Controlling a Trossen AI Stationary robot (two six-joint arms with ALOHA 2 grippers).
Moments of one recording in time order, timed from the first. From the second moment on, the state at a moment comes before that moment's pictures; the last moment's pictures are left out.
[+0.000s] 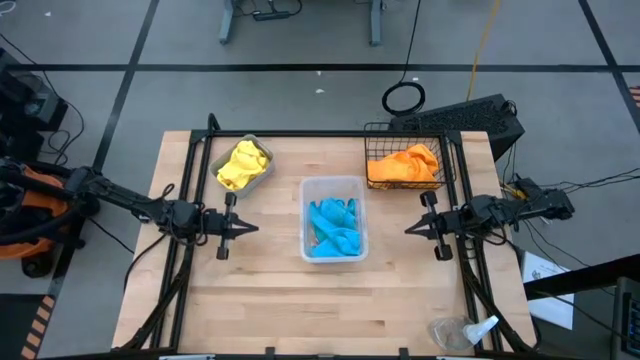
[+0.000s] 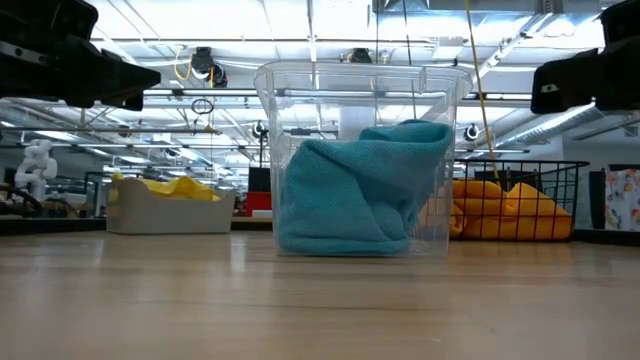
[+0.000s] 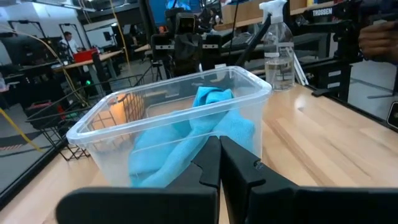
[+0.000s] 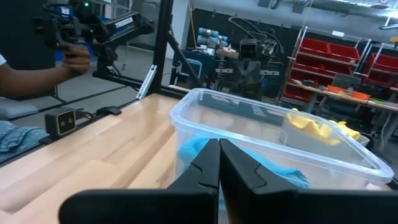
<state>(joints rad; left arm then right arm) -0.30 0.45 0.00 0.42 -0.19 0.19 0.20 0.00 0.02 0.02 -0.03 -0.19</state>
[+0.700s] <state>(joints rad) -0.13 0.39 0.00 0.31 -0.05 0.16 0.12 0.00 0.02 0.02 0.03 -0.12</state>
